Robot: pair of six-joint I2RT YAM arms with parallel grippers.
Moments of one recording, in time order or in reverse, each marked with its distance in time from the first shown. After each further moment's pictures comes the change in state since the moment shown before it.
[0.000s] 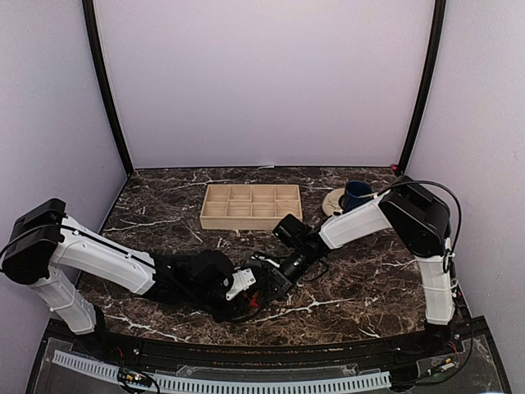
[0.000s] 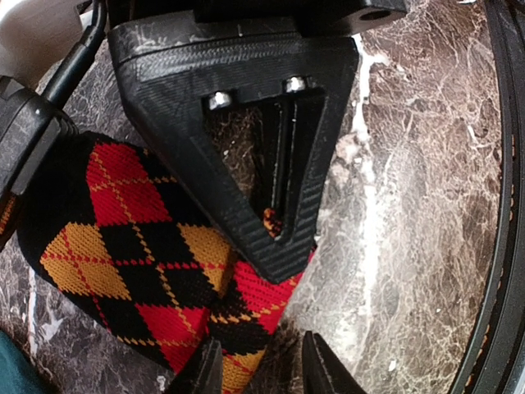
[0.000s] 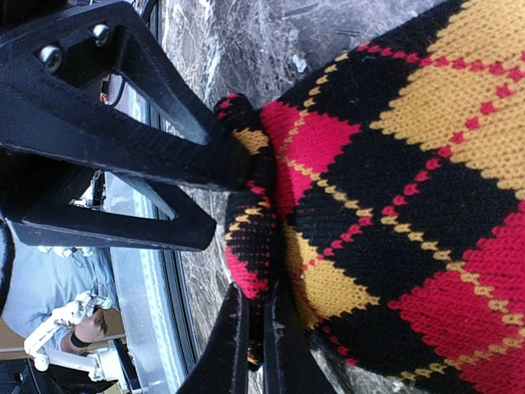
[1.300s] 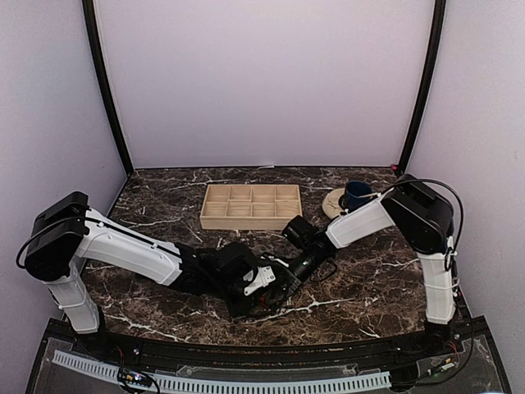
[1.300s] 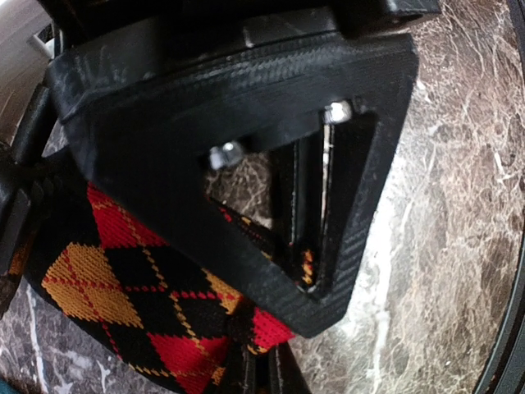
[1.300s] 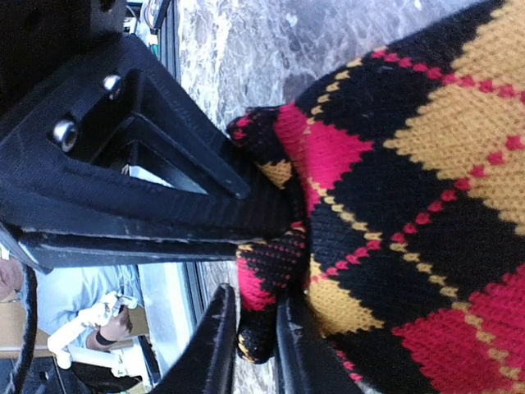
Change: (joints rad) left arm -0.003 0.164 0.213 -0.146 0.014 0.052; right arm -0.046 -0.003 -0.048 -0.028 -0.084 -0.014
